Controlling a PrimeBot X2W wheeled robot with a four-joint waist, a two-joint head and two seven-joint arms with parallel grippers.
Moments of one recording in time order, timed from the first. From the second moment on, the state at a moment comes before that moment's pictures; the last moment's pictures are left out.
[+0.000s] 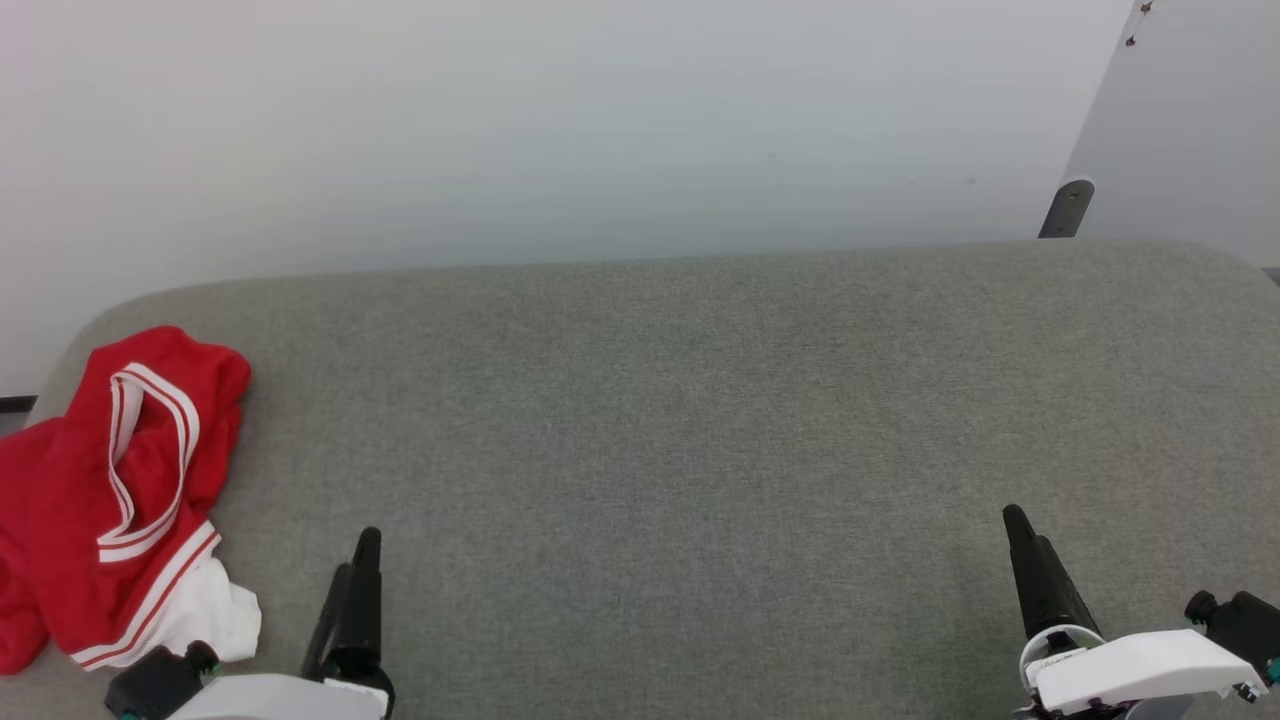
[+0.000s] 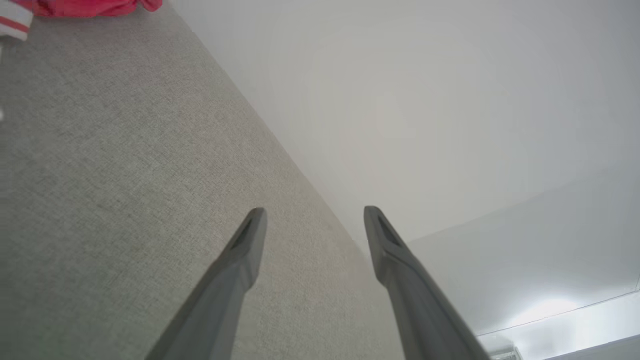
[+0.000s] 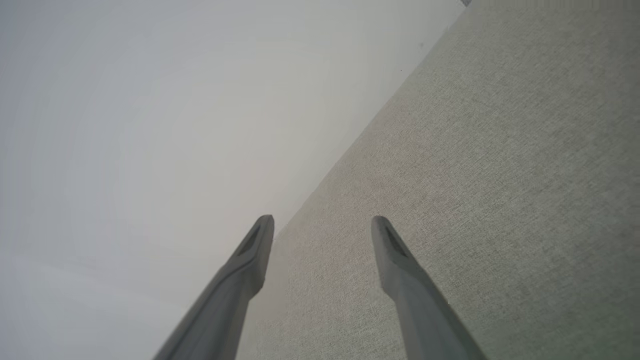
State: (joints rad) left arm 0.02 0.12 -0.01 0.14 -1.16 -0.08 -0.09; right arm -0.07 -0.09 0.07 0.27 1.09 0.13 -0.08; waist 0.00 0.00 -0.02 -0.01
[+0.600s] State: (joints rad) left arm 0.04 0.14 -0.01 0.10 -0.75 -0.06 -0.14; right arm -0.07 -0.08 0.07 0.28 0.71 0.13 -0.13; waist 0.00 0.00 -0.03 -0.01
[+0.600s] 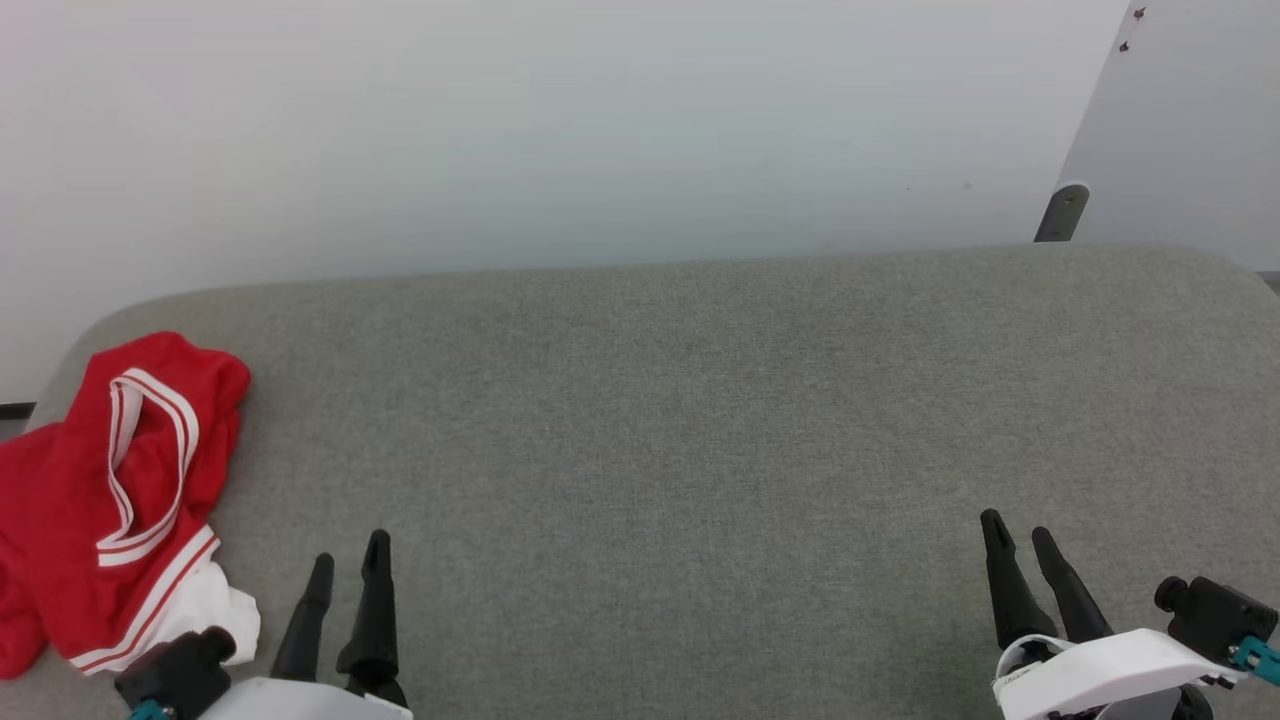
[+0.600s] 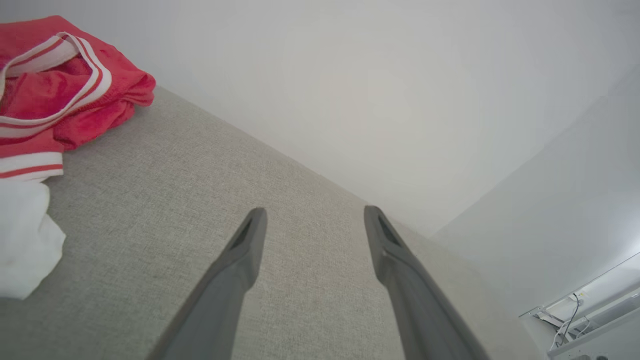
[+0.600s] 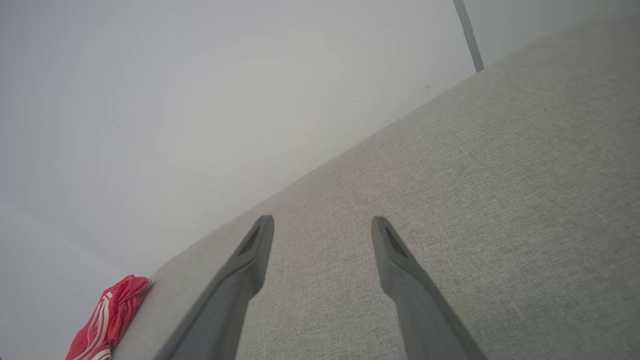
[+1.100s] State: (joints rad) left arm 0.06 0.13 0.01 0.07 -0.54 -0.08 -0.17; right arm -0.07 -0.07 0.06 0.27 0.52 0.13 -0.16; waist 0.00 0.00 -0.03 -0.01
